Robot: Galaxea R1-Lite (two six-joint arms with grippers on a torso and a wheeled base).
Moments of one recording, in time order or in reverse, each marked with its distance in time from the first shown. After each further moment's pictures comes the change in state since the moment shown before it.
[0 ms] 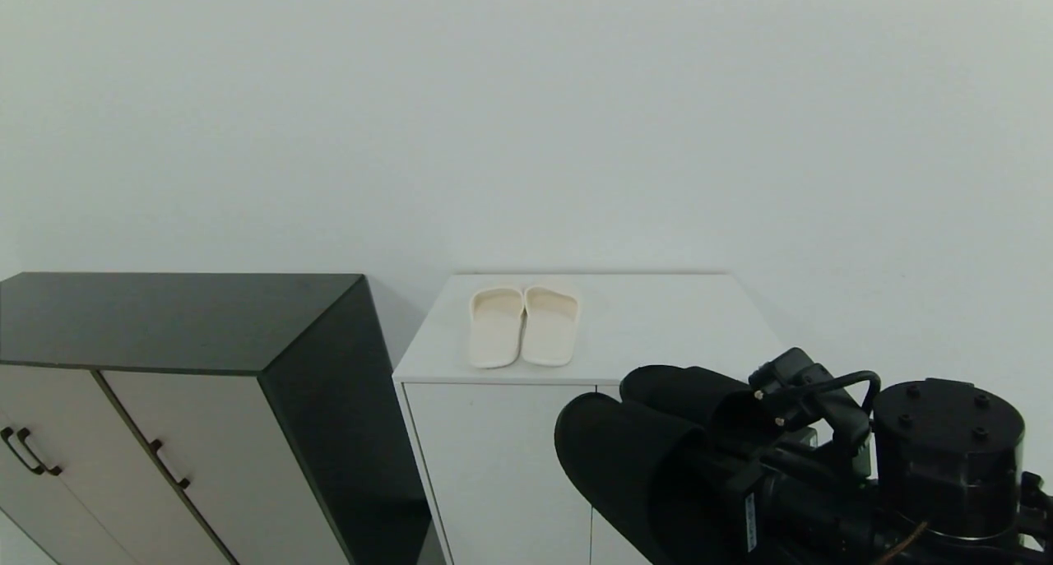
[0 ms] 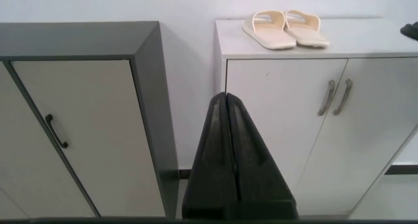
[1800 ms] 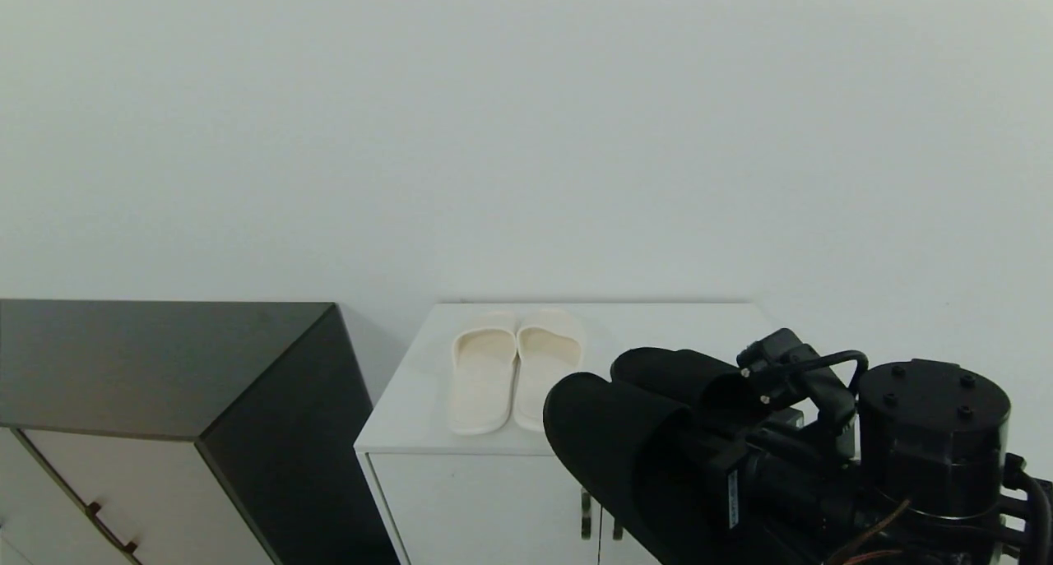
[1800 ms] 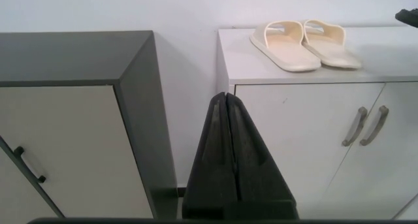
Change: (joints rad) left arm 0.000 0.000 0.000 0.001 0.000 0.001; right arm 0.007 0.017 -0.061 0.007 -0.023 0.003
